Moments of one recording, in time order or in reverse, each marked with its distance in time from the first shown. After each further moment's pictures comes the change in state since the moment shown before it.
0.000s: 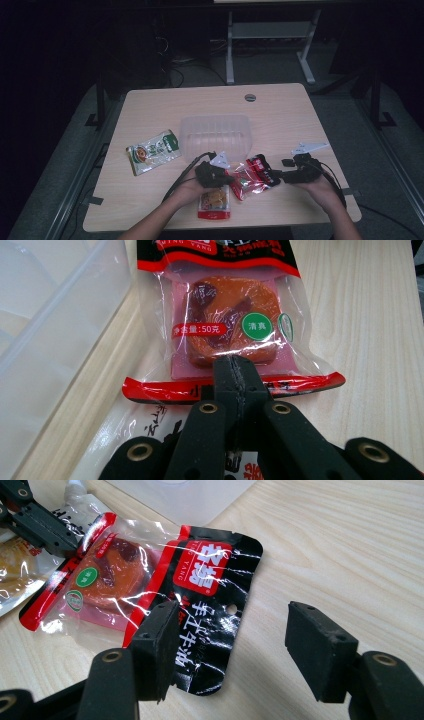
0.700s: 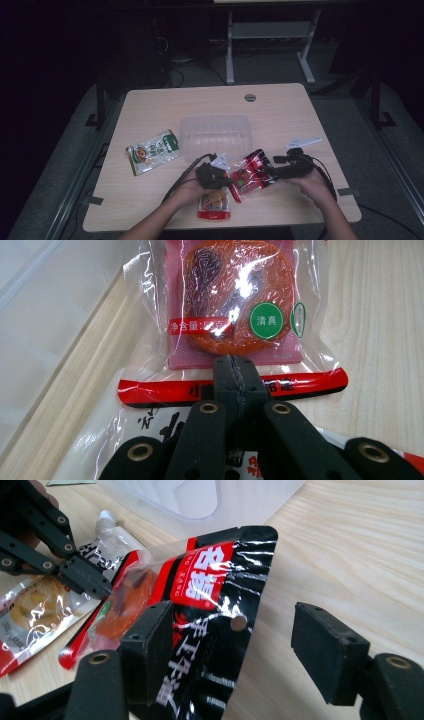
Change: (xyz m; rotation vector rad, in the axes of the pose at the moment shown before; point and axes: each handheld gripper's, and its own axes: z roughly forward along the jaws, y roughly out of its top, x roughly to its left) left arm 0.003 -0.005 0.007 0.028 -0.012 -0.001; right arm -0.002 0.014 0.019 -0.034 0.120 0.054
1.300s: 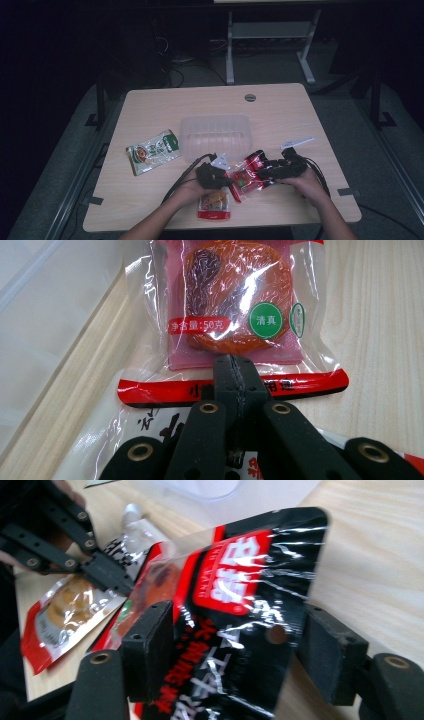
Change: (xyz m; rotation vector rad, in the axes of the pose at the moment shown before) left arm 0.000 0.000 0.000 -0.003 -0.001 -0.008; right arm -0.010 -0.004 0.023 0.041 0.162 0.062
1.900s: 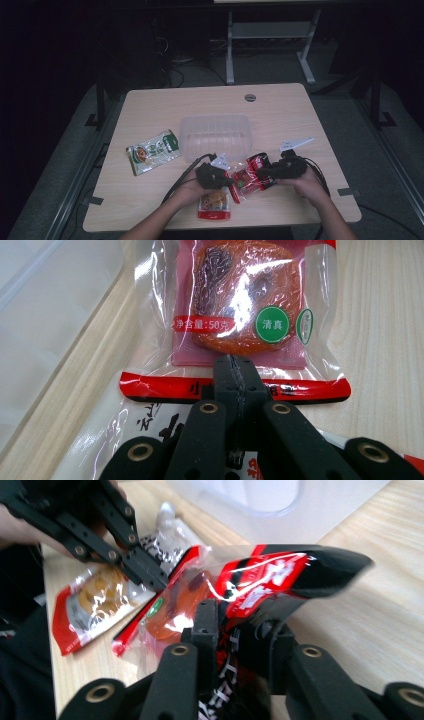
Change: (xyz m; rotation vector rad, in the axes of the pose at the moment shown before) left arm 0.000 -0.001 0.000 -0.003 0.000 -0.004; right arm 0.014 0.004 -0.005 -0.008 0.045 -0.126
